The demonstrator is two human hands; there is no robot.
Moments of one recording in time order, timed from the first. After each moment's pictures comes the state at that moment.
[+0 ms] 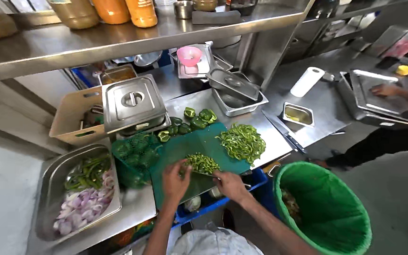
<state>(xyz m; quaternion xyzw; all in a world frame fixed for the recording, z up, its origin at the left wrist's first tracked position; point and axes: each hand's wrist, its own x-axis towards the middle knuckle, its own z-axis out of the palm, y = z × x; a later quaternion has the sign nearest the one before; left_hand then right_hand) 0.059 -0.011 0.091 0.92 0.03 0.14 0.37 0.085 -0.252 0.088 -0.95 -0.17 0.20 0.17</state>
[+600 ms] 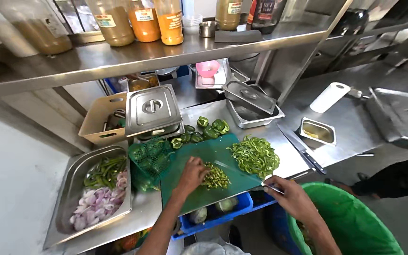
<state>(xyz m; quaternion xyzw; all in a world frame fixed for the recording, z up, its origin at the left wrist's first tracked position) 0.120 -0.013 0.108 0.95 -0.13 -0.01 0.29 0.085 -0.393 0.146 -0.94 -0.08 0.06 0.31</state>
